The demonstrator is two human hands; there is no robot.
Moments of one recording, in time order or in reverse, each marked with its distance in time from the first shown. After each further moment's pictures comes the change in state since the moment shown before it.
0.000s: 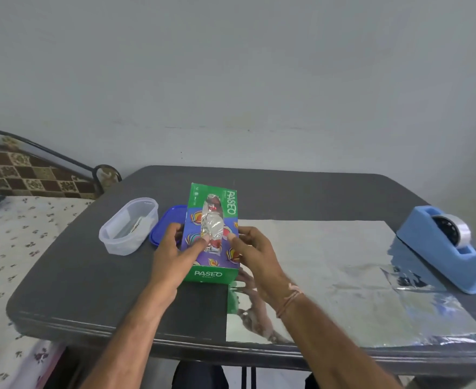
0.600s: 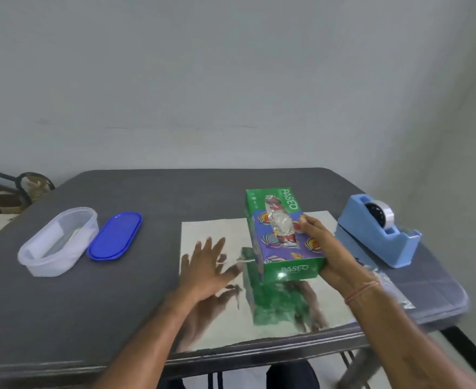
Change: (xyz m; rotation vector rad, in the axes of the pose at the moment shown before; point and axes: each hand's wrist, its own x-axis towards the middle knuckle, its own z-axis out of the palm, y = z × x) left_hand -0.002 -0.023 0.120 0.838 -0.607 0.203; right_hand -0.032 -0.056 -0.187 0.289 0.191 0.046
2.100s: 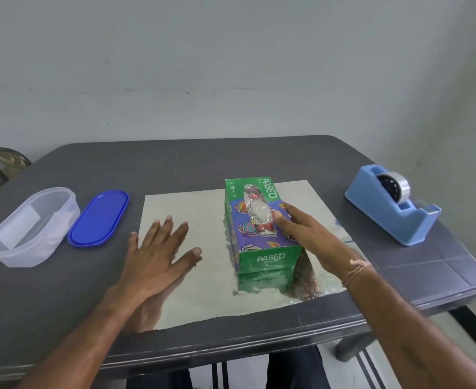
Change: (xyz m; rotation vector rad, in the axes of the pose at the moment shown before) left_hand 0.010 -0.082 -0.006 0.351 0.115 0.034; right_hand 0.029 0.026 -0.008 -0.600 -0.140 0.017
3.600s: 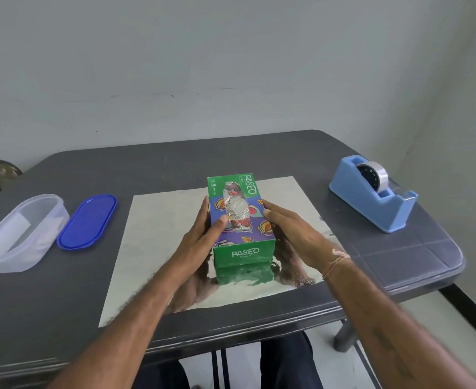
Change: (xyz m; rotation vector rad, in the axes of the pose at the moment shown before) left_hand 0.002 0.127 -0.040 -1.167 -0.128 0.049; right_hand -0.005 0.012 -0.011 0.064 0.051 0.034
